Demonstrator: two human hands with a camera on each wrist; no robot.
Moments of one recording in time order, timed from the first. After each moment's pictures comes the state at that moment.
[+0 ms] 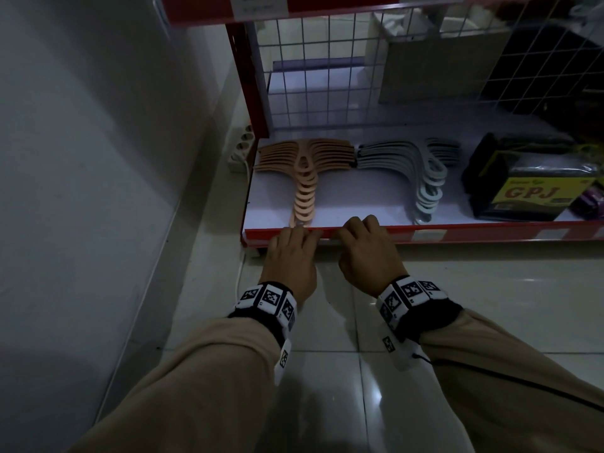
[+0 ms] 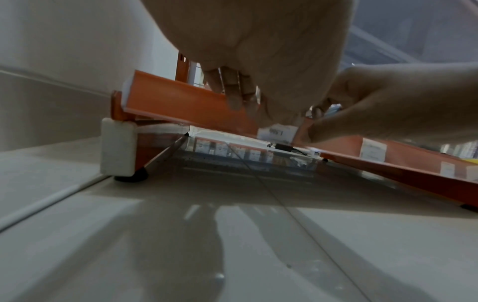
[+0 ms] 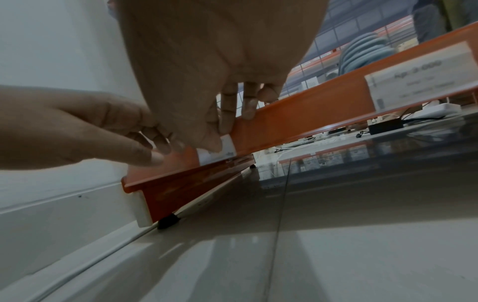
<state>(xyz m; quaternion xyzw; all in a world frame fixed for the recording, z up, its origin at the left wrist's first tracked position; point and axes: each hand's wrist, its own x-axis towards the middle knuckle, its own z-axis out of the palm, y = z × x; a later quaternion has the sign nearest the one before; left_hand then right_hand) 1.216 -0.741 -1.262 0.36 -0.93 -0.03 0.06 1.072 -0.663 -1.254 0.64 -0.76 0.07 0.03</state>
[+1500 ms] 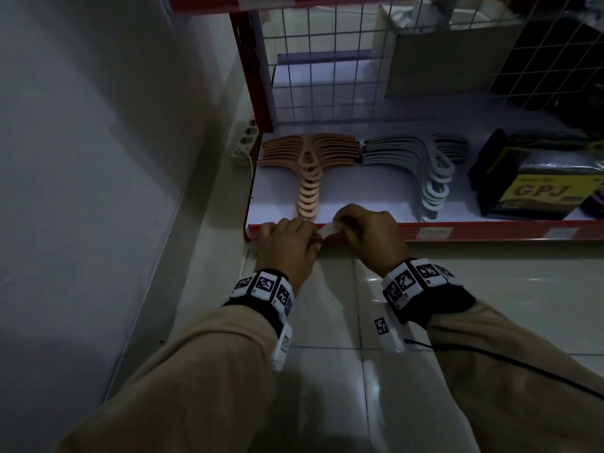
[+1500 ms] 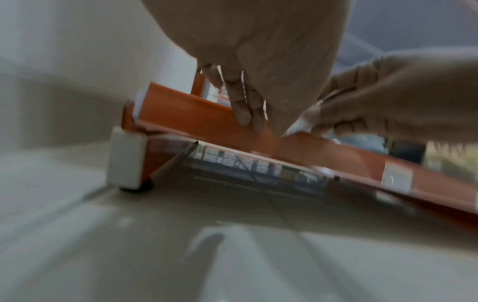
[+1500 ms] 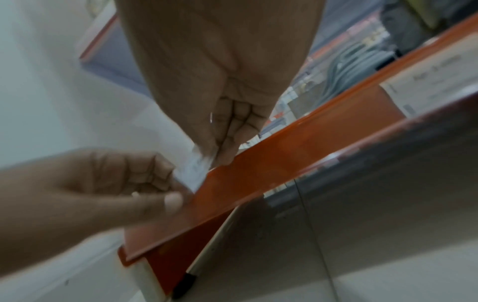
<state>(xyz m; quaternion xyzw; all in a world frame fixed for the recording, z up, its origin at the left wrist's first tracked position) 1.219 -0.756 -1.247 0.37 -0.92 -0.05 0.08 1.060 -0.677 -1.241 0.59 -0.72 0.36 -0.09</state>
